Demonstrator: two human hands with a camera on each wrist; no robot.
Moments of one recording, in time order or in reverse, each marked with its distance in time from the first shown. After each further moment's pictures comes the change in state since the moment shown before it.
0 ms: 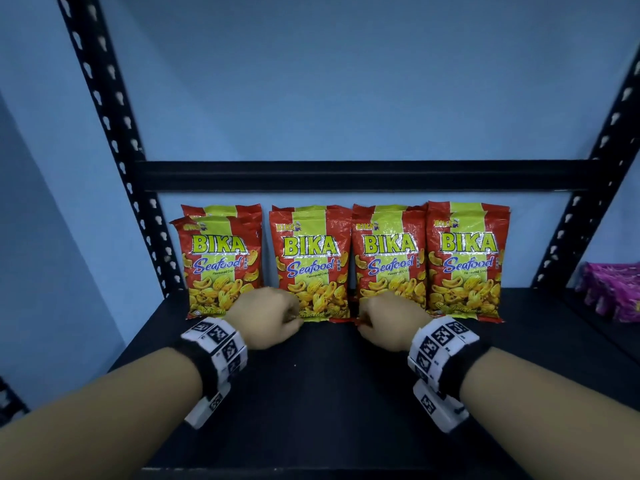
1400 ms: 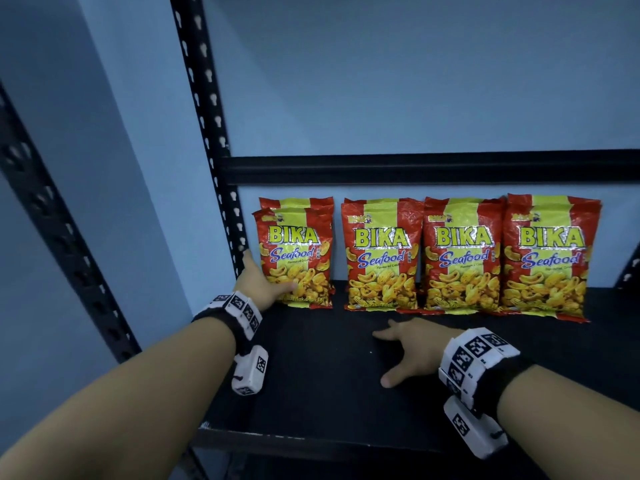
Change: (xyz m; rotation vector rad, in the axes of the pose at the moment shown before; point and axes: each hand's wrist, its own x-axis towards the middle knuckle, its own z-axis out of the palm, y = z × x) left_hand -0.043 -0.143 0.021 -0.703 0.289 -0.735; right_hand -0.001 -0.088 0.010 0.160 -0.422 -0.053
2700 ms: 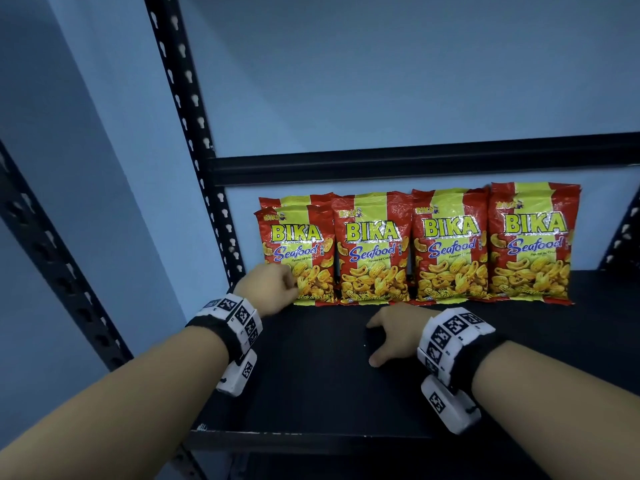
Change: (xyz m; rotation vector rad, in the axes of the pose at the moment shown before) left_hand -0.026 0.037 -0.003 0.491 -0.158 0.413; right_hand -0.002 -0.022 -0.013 -0.023 0.058 0.035
